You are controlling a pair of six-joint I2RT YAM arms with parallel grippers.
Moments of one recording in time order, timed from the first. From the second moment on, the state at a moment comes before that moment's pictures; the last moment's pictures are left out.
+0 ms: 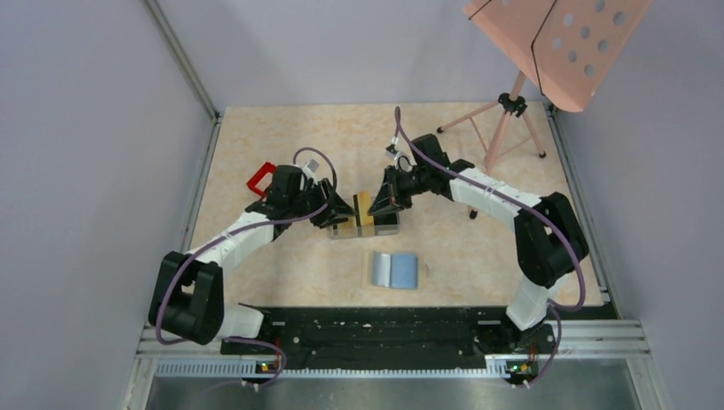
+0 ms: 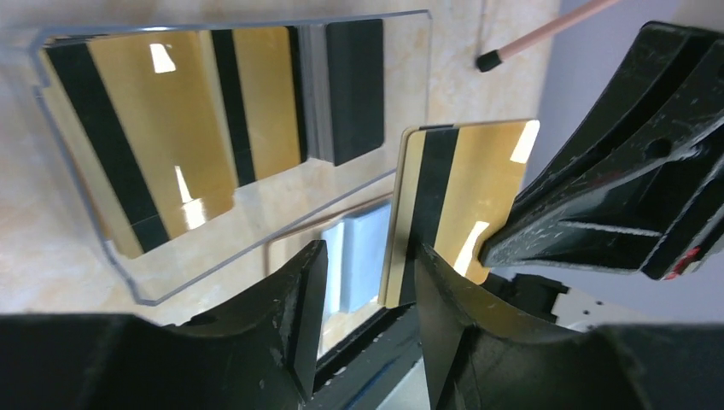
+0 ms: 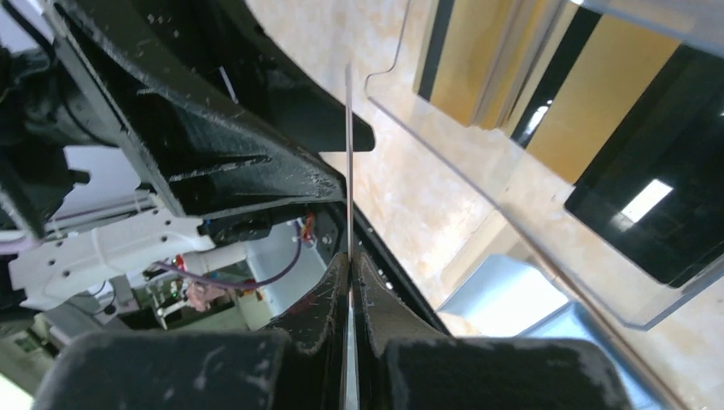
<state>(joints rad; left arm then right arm) -0.33 1.35 0.78 -0.14 0.54 -0.81 0.56 1.76 1.27 -0.33 -0.76 0.65</state>
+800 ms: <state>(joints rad) -0.32 1.32 0.71 0.16 0.74 -0.97 0.55 1.70 1.17 -0.24 -0.83 0.74</state>
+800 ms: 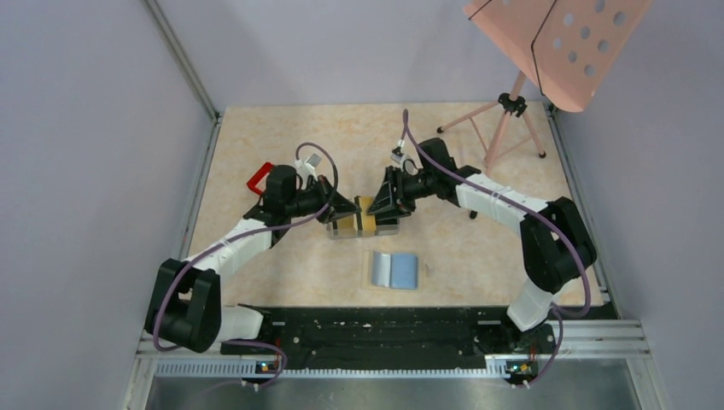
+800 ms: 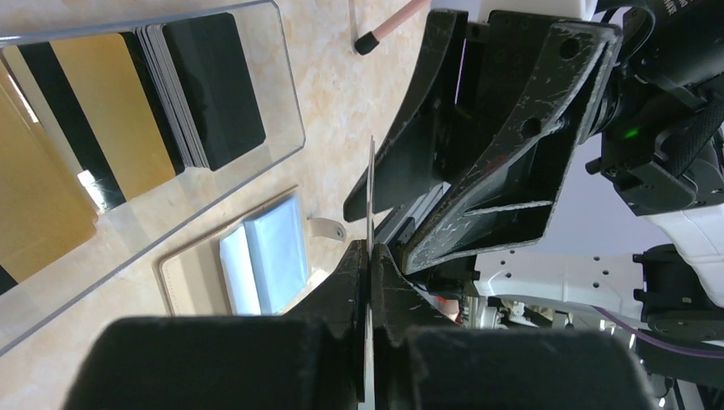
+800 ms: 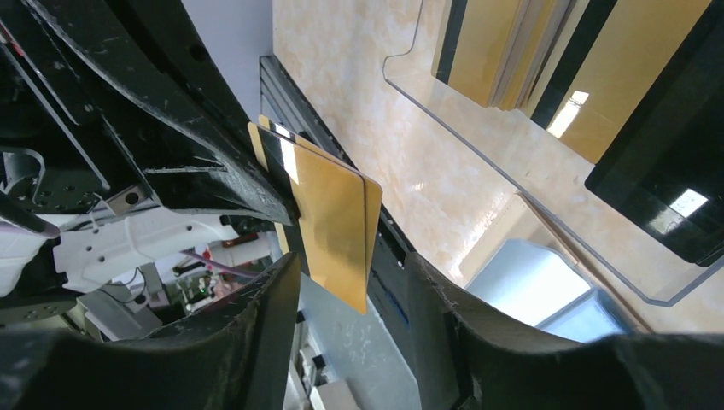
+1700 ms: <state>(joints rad) -0.33 1.21 0.63 0.30 0.84 -1.02 0.43 1.58 1.00 0.09 -0.93 0.91</state>
